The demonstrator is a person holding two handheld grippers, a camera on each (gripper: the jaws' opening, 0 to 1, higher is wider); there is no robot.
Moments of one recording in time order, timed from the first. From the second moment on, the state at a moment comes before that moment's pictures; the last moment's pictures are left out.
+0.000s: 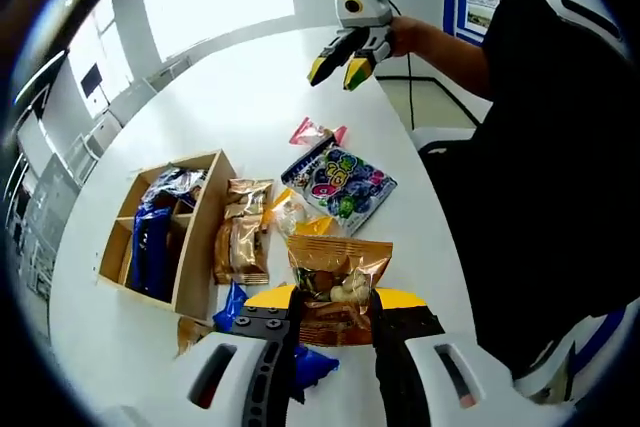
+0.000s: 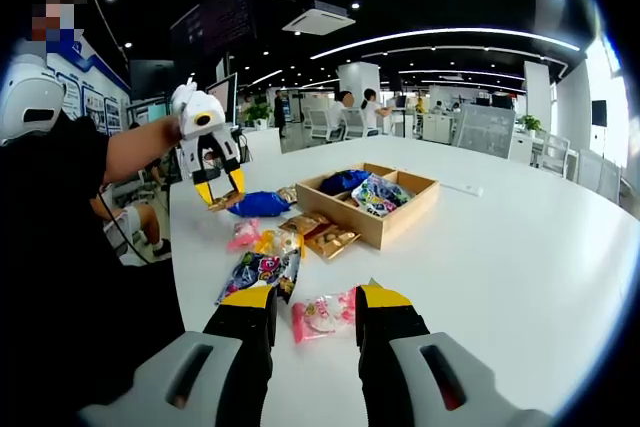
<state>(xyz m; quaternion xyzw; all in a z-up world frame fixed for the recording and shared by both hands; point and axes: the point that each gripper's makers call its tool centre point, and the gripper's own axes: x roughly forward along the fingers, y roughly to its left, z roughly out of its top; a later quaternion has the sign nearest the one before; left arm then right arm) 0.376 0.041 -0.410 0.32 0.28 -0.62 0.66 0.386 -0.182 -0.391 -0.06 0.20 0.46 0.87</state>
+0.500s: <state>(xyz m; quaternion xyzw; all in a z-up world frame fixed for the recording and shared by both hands) 0.409 0.042 -0.391 0.30 0.26 -0.59 0.70 0.386 -0.184 -0.397 -0.05 0.20 0.45 0.87</state>
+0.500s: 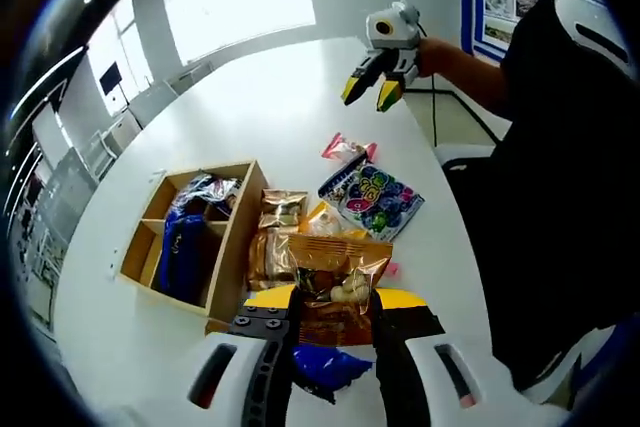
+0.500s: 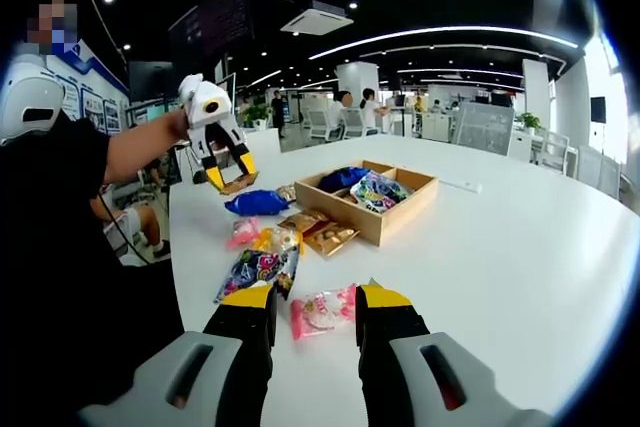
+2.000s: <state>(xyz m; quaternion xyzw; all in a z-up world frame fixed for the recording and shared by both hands) 0.497 0.043 -0.361 0.30 0.21 -0.53 0.77 0.390 -0.185 -0.397 -0.05 0.20 0.45 0.87</state>
